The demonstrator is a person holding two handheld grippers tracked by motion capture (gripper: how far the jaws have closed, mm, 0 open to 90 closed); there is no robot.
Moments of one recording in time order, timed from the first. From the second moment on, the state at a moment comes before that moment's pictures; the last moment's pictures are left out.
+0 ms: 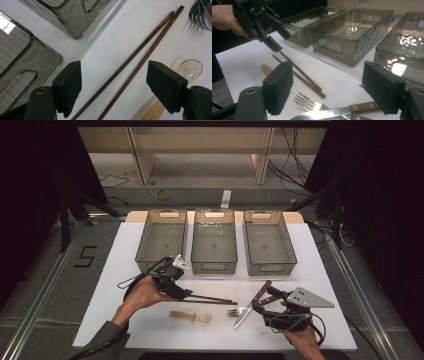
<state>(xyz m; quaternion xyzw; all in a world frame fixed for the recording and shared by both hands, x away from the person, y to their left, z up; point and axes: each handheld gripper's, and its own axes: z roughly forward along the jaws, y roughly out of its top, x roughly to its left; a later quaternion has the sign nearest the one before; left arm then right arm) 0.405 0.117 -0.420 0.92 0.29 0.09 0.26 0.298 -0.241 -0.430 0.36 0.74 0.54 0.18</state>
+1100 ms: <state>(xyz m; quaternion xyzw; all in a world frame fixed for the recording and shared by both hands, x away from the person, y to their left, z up) 0.411 0.084 -0.455 0.96 0.22 0.02 0.16 0.300 -0.239 -0.432 0.35 0.75 0.54 0.16</state>
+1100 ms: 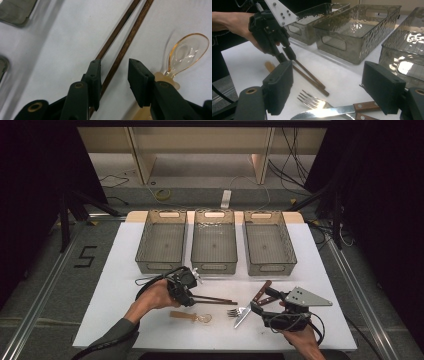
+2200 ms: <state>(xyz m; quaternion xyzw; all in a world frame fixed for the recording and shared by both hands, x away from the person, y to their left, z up) 0.408 0.068 -0.459 0.98 0.16 0.03 0.12 0.301 -0.239 -0.433 0.35 0.75 0.54 0.16</state>
